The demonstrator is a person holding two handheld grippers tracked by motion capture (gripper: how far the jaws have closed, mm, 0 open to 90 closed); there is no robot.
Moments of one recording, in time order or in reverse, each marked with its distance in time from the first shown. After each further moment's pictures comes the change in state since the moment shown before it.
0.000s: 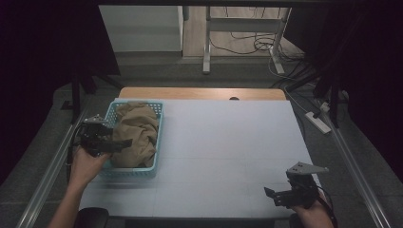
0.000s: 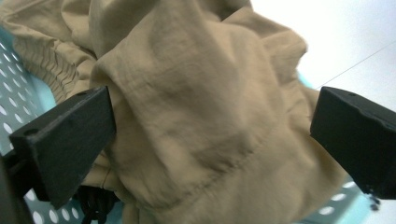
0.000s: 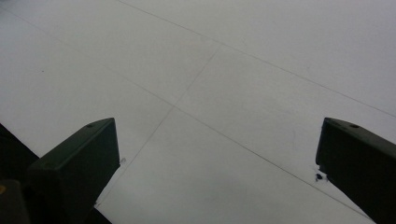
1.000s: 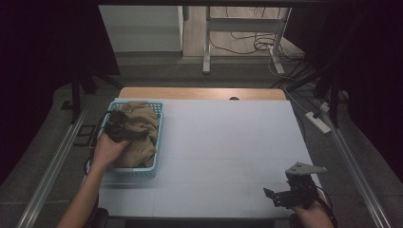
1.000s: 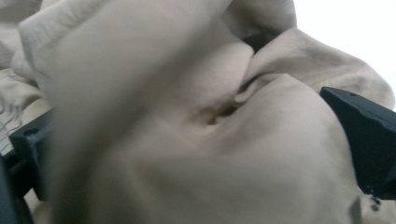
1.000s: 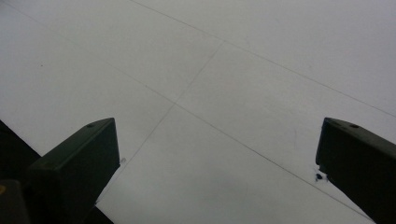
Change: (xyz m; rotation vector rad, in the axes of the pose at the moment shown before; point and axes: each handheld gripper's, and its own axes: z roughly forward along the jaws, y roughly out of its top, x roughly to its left) left arm 0.010 0.038 0.071 0.119 -0.049 -0.007; right arm 0.002 0.000 0.001 0.015 -0.002 -0.014
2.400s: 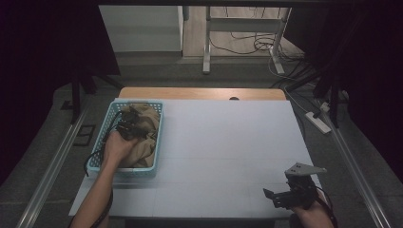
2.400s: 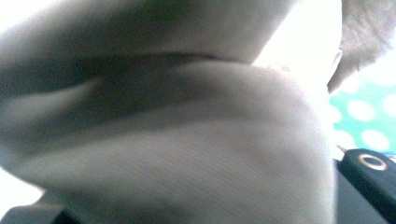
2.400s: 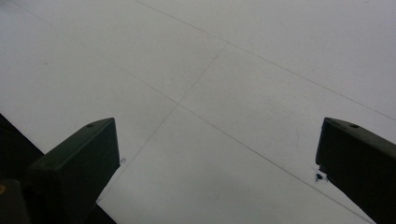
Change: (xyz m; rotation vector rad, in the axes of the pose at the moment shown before) left arm -0.003 0.015 0.035 0.202 0.091 -0.074; right arm 0.001 0.000 -0.001 -0.009 0.009 -0.017
